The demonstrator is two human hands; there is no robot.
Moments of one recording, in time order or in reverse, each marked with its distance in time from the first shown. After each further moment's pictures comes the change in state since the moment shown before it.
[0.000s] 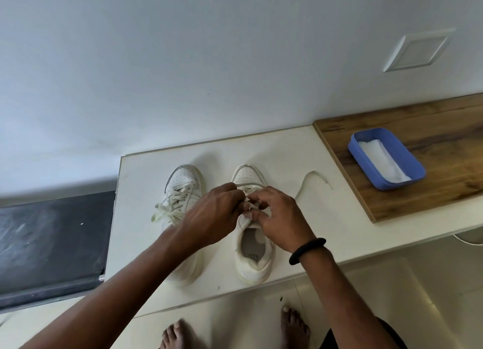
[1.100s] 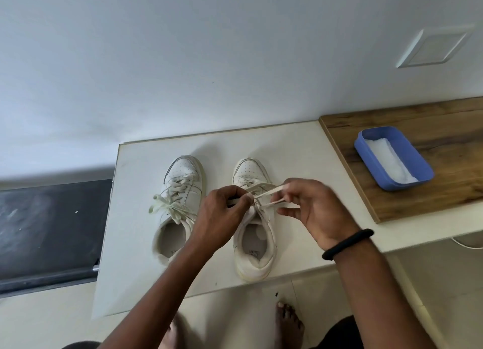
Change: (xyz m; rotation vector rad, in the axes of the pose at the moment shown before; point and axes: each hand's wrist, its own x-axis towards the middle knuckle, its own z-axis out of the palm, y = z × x) left_hand -0.013 0.020 0.024 -0.652 0.250 -0.479; right_hand -0.005 -0.017 -0.054 0.844 -0.098 0.396
